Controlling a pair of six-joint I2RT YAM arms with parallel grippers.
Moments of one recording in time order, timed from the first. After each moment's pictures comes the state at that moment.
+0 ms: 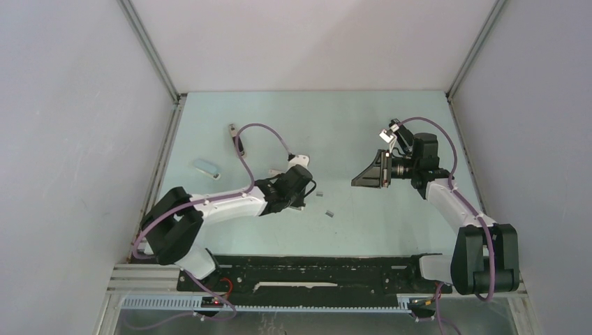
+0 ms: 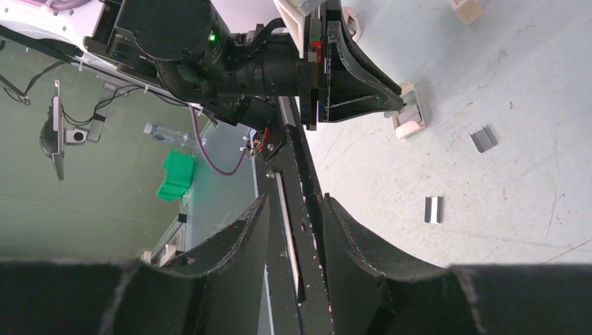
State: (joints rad) left arm -0.91 1.54 0.88 -0.23 -0.34 -0.54; right arm 0.05 1.27 0.73 -0.04 -1.35 0.31
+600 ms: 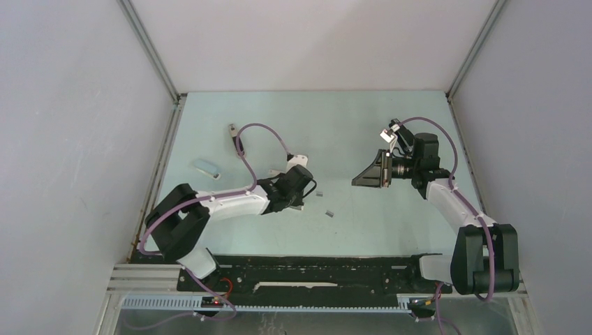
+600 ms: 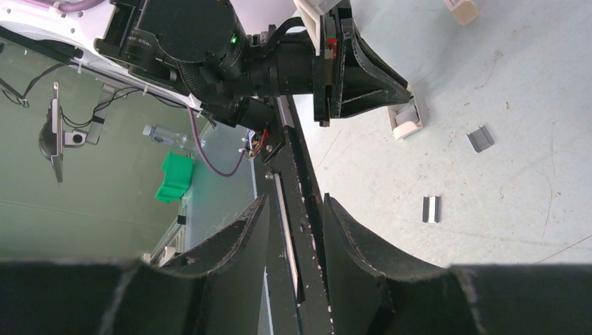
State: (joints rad) left arm -0.89 1.59 0.88 -0.22 -0.38 -0.54; right arm 0.05 1.27 0.73 -0.04 -1.35 0.31
